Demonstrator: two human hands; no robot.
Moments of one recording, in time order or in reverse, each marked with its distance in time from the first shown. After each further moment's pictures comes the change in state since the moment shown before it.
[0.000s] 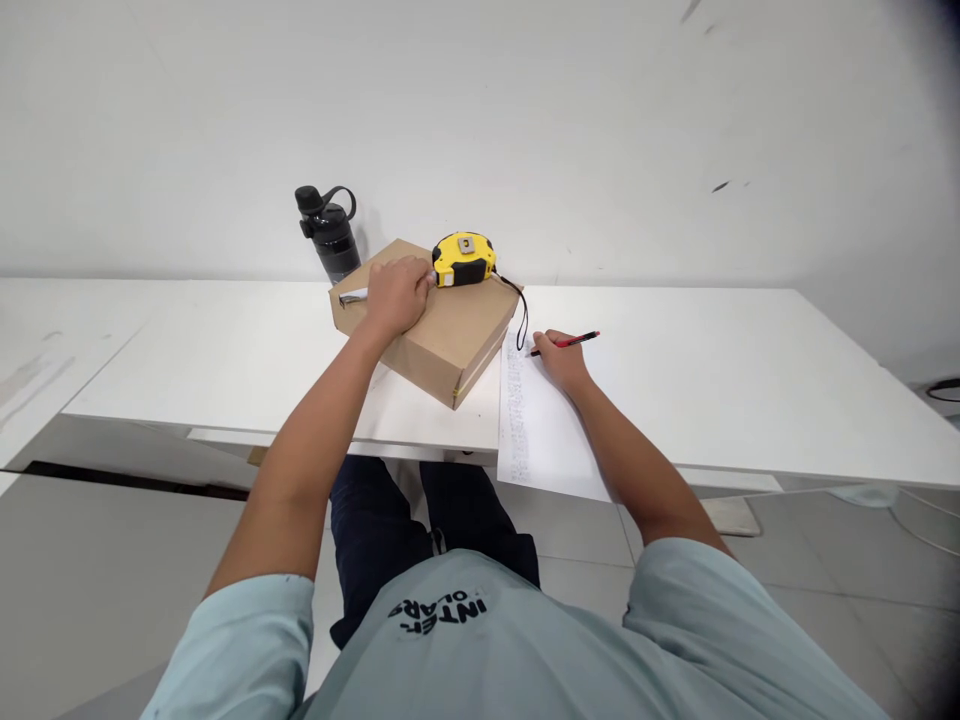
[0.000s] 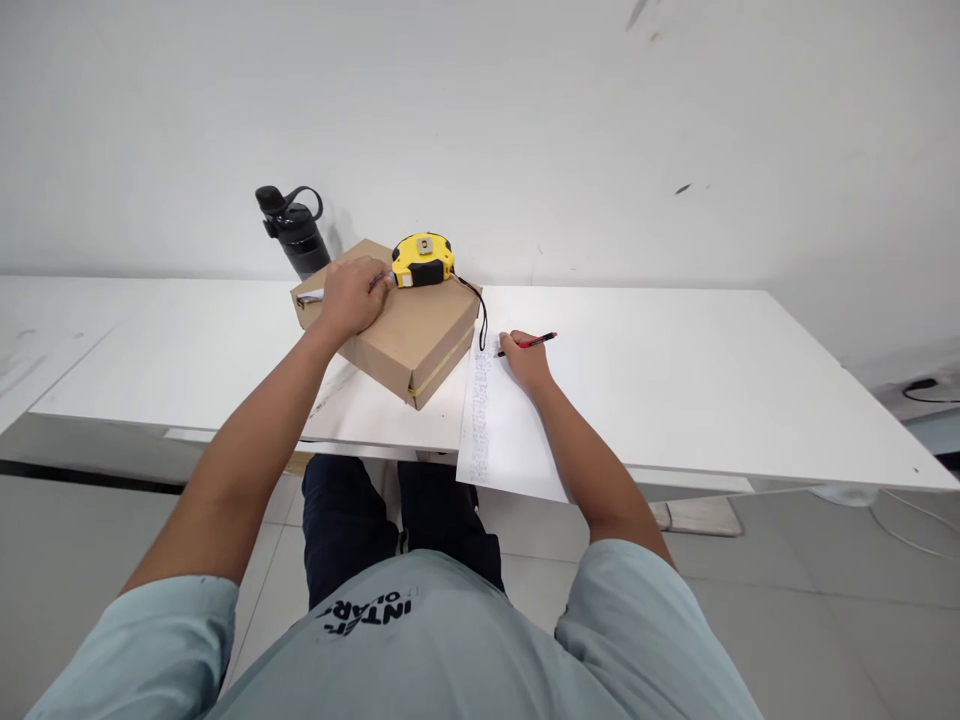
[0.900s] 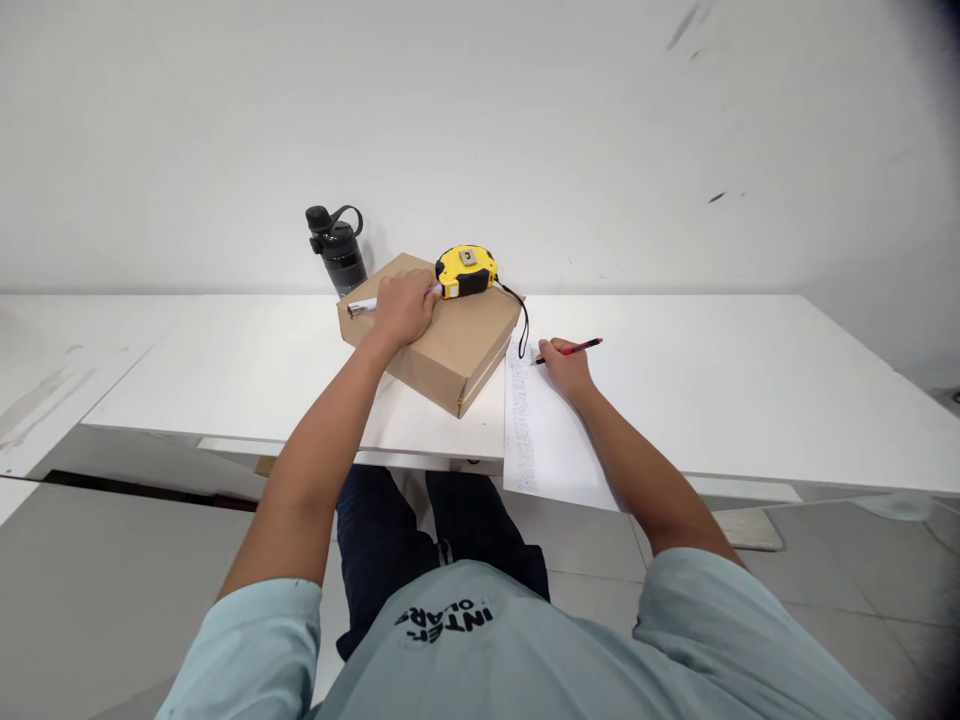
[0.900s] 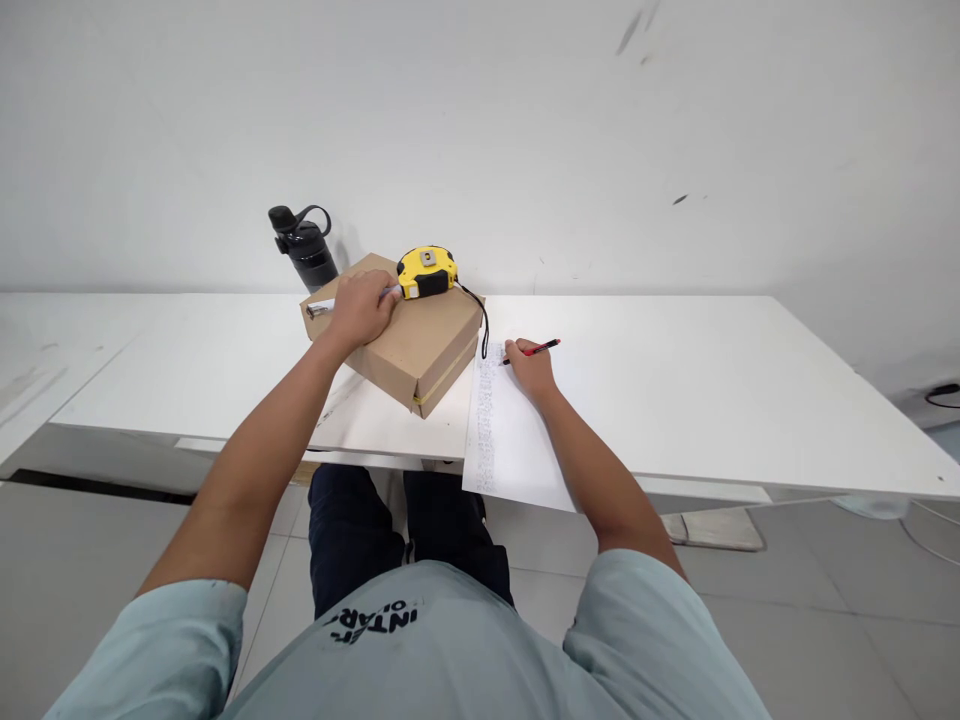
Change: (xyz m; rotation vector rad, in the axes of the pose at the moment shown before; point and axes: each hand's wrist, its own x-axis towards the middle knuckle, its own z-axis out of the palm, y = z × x) left_hand -0.001 0.006 -0.005 0.032 -0.056 0.001; right_hand -0.001 -0.001 0.001 0.017 0.061 -0.010
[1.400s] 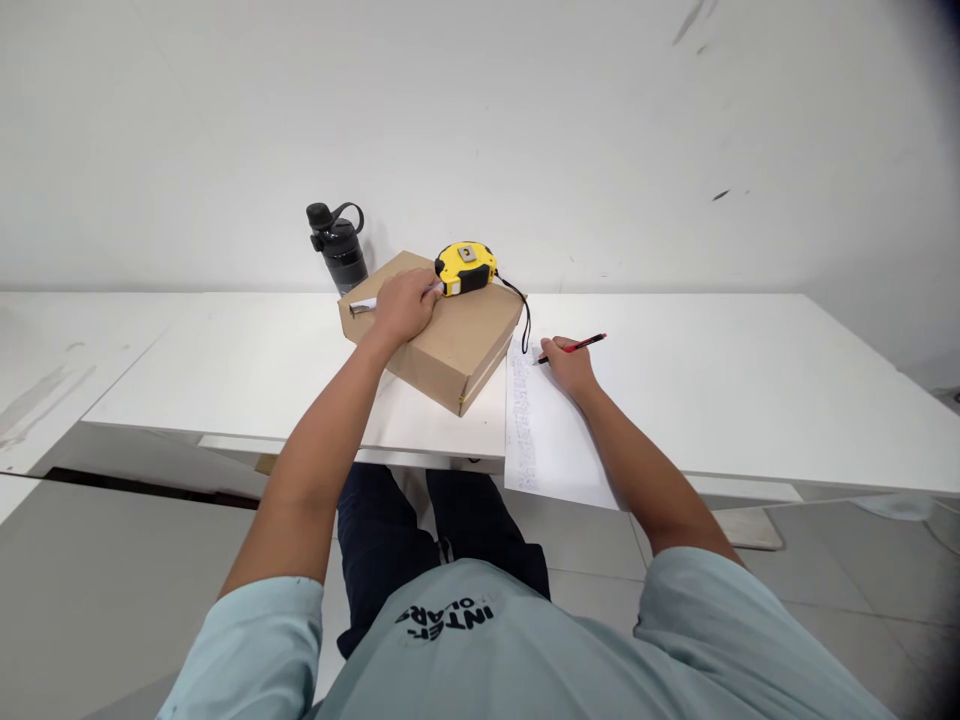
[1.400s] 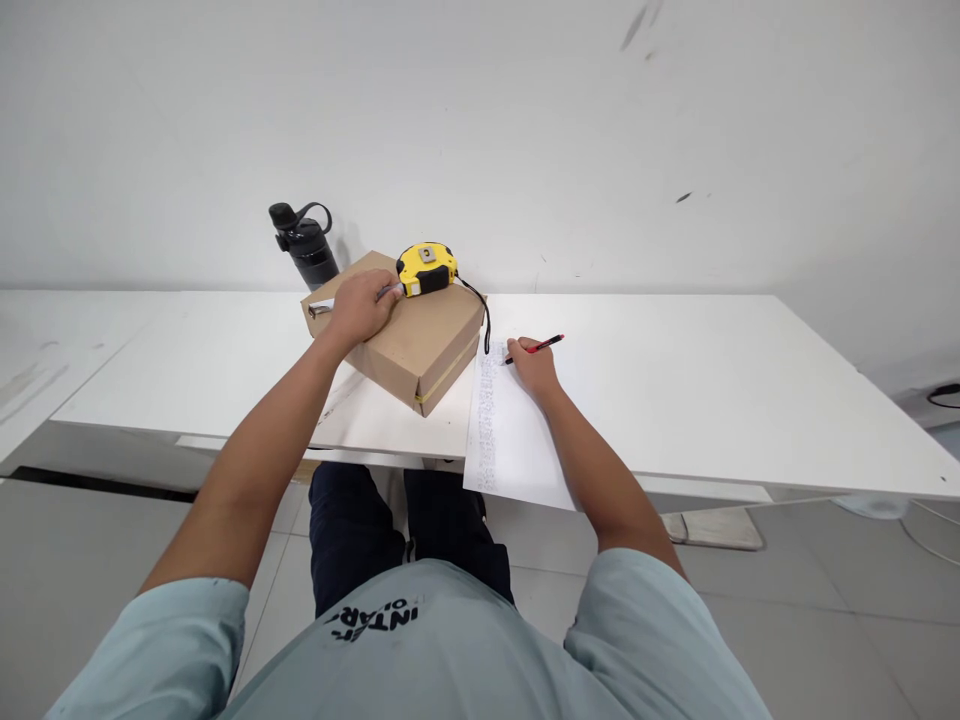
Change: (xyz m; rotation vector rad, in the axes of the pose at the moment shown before) left_hand -0.001 -0.002 -0.002 -0.053 0.022 0.012; right_hand 0.003 -0.001 -0.001 -0.007 -0.002 0.021
